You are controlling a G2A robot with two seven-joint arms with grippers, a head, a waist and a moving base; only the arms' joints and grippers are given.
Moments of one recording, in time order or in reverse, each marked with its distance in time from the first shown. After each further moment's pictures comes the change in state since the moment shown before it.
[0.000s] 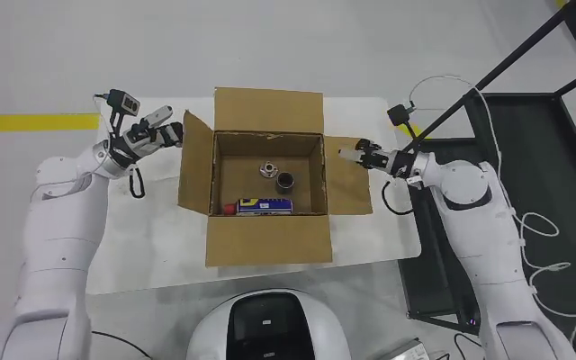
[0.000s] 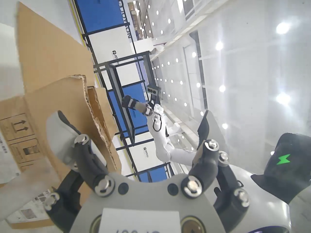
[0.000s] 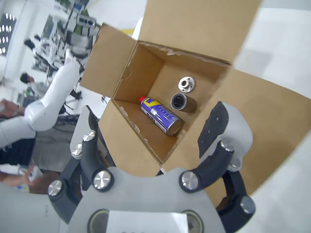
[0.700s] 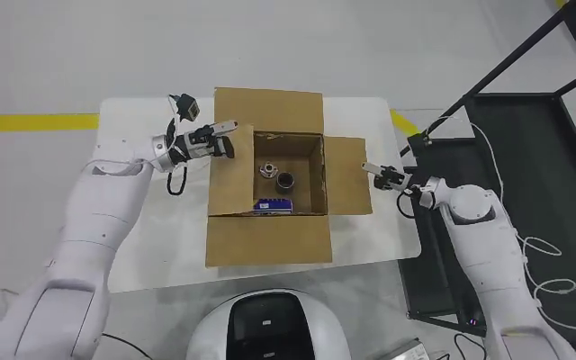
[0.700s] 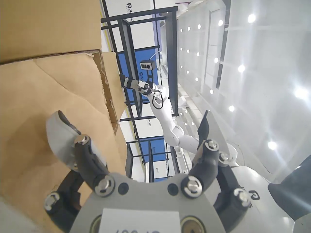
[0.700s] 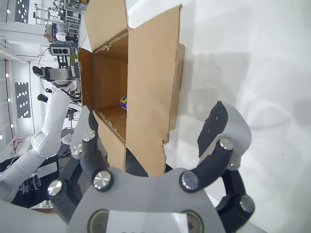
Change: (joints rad) left arm -0.158 -0.091 0.302 0.186 0.064 0.028 0.027; right arm -0.039 0.005 -0.020 0.261 0.092 0.008 0.011
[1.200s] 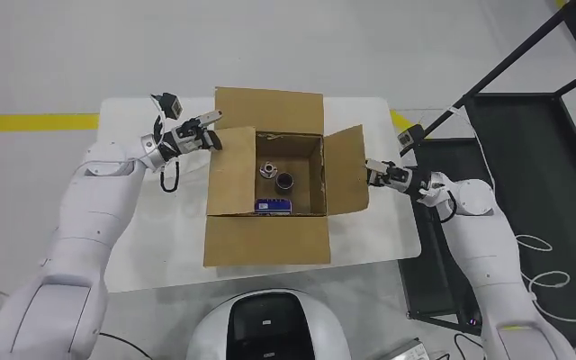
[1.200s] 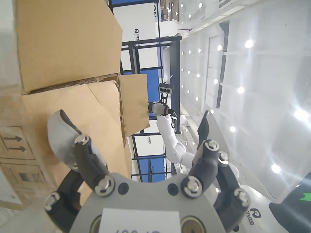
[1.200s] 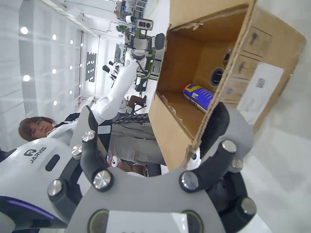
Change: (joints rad) left arm -0.021 0.010 -0.039 0.102 0.004 -0.033 0.079; right arm 0.038 -0.008 -0.015 -0.063 0.481 -0.112 0.296
